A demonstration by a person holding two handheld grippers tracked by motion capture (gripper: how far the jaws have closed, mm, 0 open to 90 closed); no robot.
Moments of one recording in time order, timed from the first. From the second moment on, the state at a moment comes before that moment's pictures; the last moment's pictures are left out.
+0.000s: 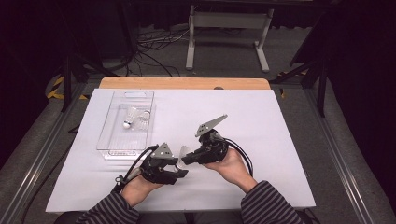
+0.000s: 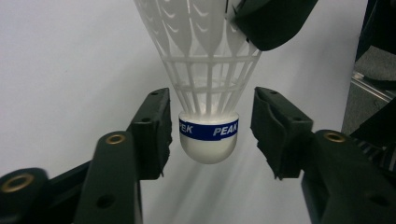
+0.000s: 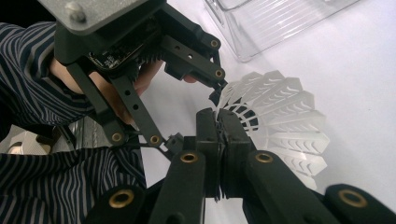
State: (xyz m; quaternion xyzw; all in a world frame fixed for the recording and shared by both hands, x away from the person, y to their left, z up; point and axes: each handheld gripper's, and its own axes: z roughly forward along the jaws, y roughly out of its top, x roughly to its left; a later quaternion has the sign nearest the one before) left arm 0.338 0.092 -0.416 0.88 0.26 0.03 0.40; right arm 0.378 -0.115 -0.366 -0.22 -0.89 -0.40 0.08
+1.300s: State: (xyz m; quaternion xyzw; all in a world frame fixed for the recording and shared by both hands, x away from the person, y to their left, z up) left arm 0.344 0.097 -0.415 0.88 0.29 0.01 0.38; right arm 0.375 -0.124 -0.367 -0.23 -0.88 -0.41 0.04
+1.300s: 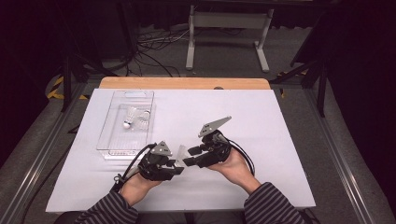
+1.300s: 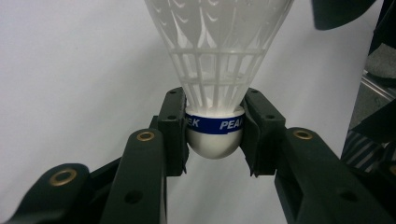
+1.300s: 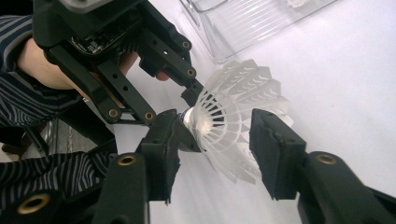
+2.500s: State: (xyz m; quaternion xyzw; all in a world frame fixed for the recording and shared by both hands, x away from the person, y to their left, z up) left arm 0.340 0.115 -0.409 0.87 0.31 0.01 0.38; right arm 0.354 -0.183 -0.368 -0.28 -0.85 -0.43 -0.10
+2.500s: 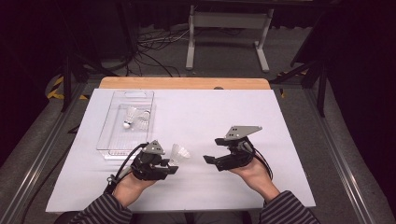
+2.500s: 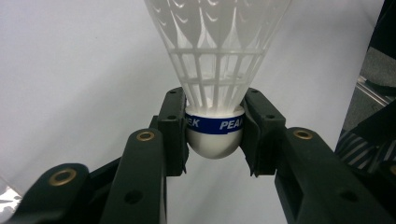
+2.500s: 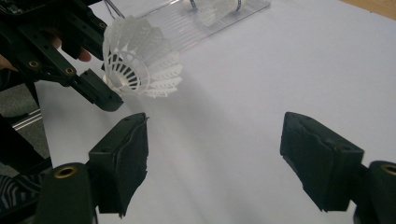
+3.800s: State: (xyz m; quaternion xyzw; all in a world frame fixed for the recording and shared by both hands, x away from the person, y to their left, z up) left arm 0.335 0.134 -0.399 0.86 0.32 0.03 0.40; right arm 0.321 -0.257 -0.386 -0.34 -0.80 -0.46 -0.19
